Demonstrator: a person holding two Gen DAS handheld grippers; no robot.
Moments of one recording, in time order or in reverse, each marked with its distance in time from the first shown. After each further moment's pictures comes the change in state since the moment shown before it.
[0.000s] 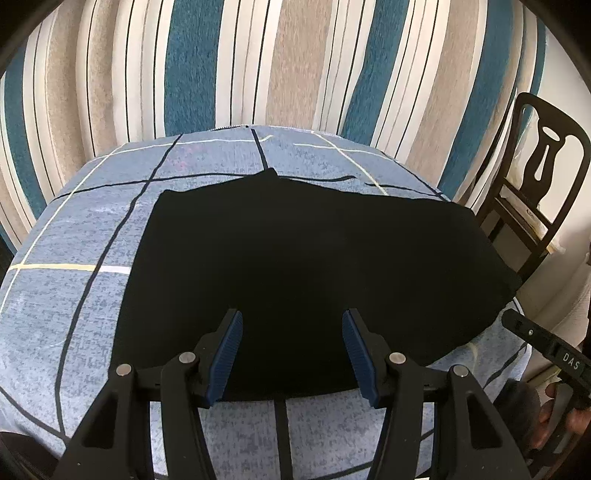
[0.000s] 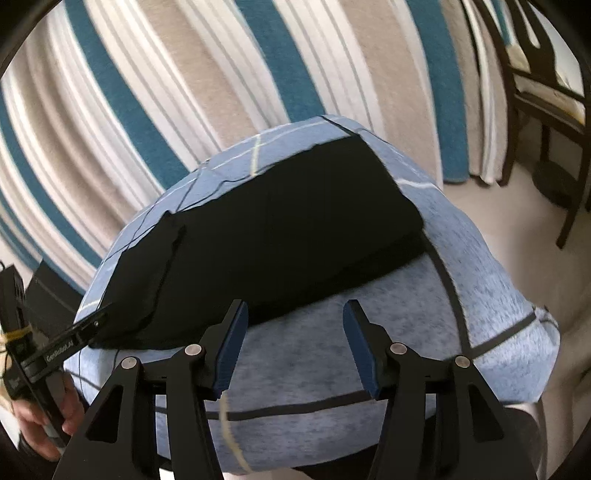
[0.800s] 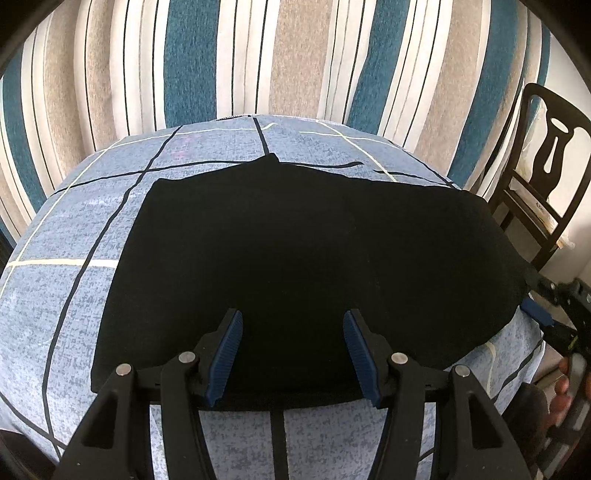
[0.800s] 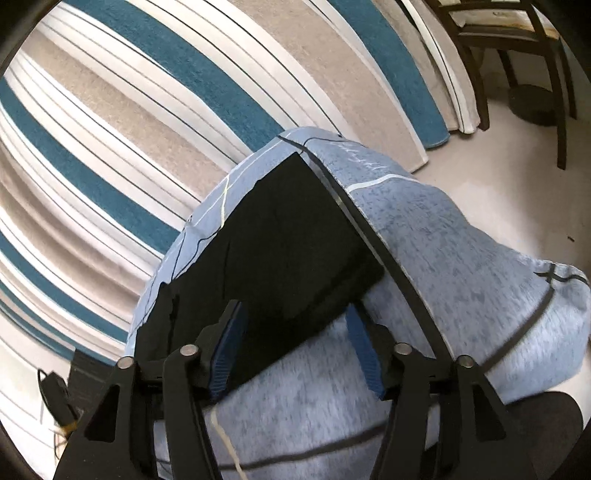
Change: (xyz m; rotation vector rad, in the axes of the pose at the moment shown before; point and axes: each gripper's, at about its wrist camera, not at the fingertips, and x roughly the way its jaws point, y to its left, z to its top) left arm 0.018 -0.004 -0.004 0.007 0.025 0.029; right arm 0.013 -0.052 0.025 0.327 -0.058 0.100
